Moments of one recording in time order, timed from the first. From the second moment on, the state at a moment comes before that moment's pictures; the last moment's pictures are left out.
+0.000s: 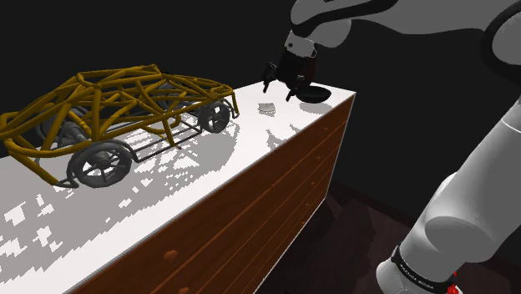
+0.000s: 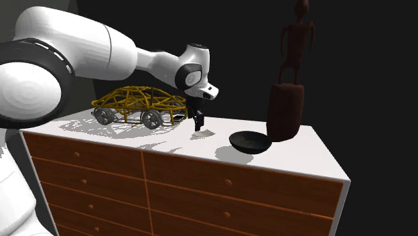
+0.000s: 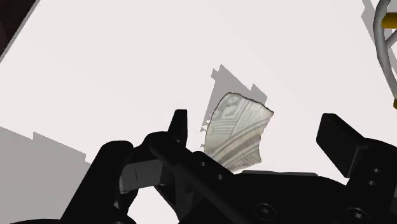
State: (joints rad) arm -0.11 -0.08 -0.12 -1.88 0.27 2.02 0.47
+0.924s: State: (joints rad) arm -0.13 0.09 -0.14 -1.83 0.37 2.13 0.52
